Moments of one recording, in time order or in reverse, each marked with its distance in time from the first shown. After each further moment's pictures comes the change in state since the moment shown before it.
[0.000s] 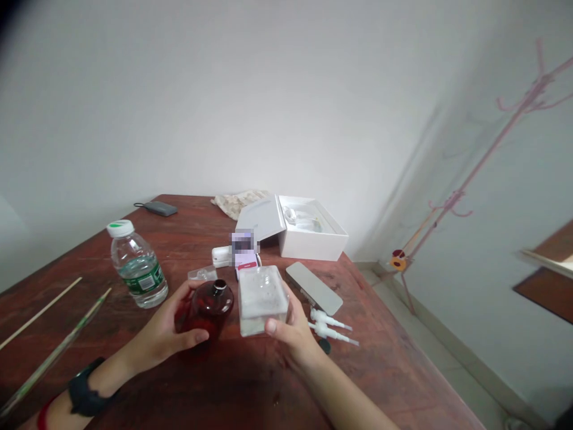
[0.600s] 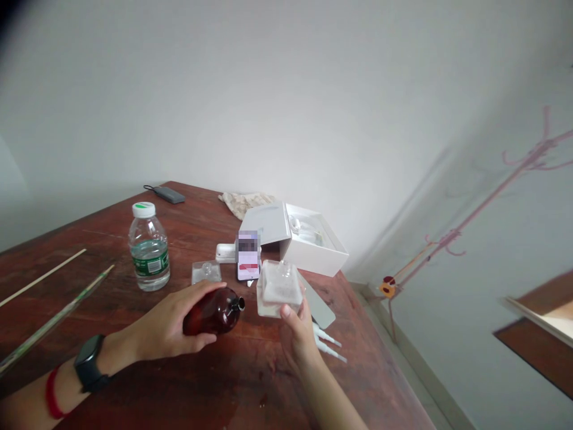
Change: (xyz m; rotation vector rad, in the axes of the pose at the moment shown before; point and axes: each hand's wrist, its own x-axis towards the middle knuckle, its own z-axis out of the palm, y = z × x) left_hand -0.001 0.006 0.002 0.594 -0.069 0.206; right_hand 0.014 0.009 -0.035 -0.064 0.198 -0.120
